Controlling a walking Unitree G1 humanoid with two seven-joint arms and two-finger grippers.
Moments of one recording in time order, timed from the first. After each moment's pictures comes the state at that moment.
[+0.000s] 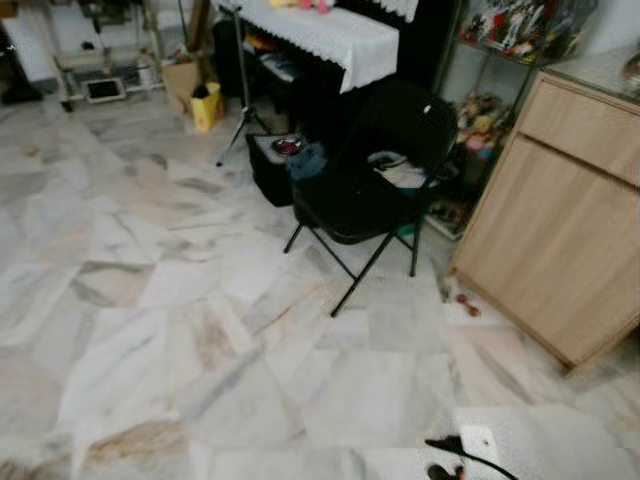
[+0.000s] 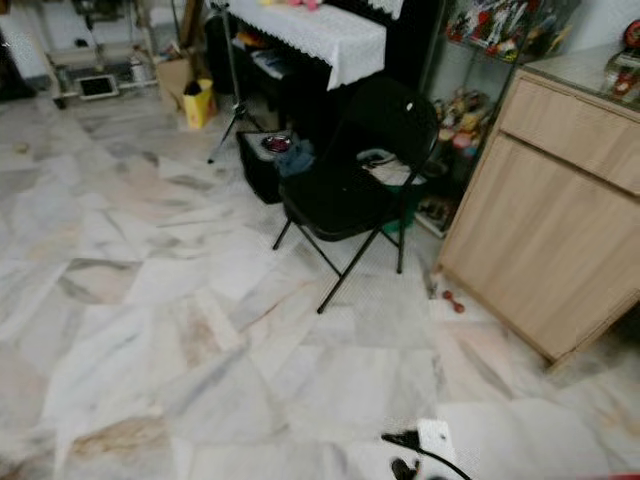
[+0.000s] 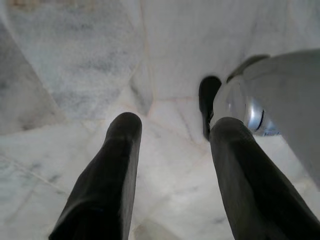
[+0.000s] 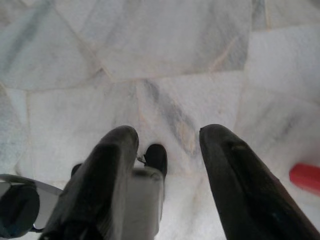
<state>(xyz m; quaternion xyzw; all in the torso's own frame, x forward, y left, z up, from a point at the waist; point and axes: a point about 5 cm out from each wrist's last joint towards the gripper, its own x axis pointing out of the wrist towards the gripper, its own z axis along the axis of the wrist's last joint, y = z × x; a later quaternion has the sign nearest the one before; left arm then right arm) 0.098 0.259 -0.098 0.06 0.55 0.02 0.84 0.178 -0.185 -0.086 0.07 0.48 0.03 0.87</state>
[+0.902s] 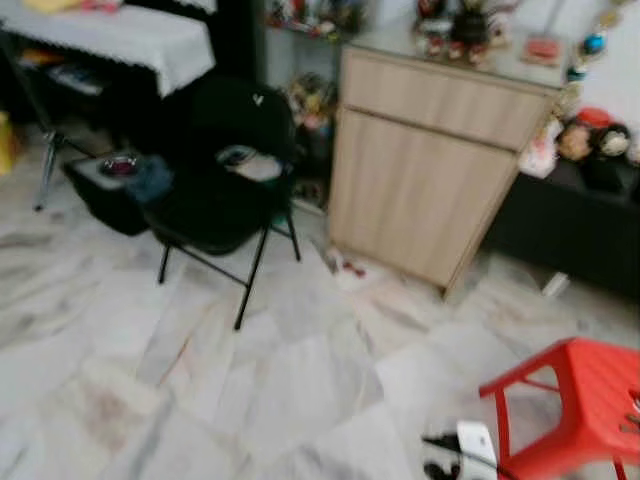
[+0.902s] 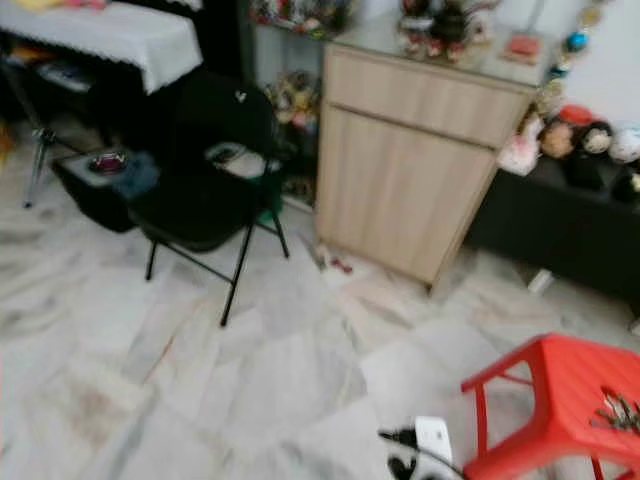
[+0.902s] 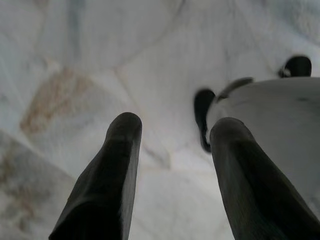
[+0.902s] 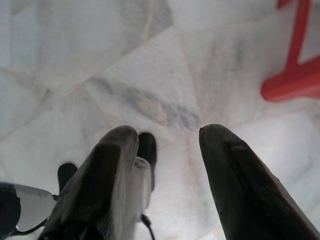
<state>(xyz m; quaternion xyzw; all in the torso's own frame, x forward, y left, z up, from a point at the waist) 0.113 0.253 -0.096 0.05 0.53 0.02 0.85 0.174 -0.201 -0.086 0.06 0.49 0.01 0.87</state>
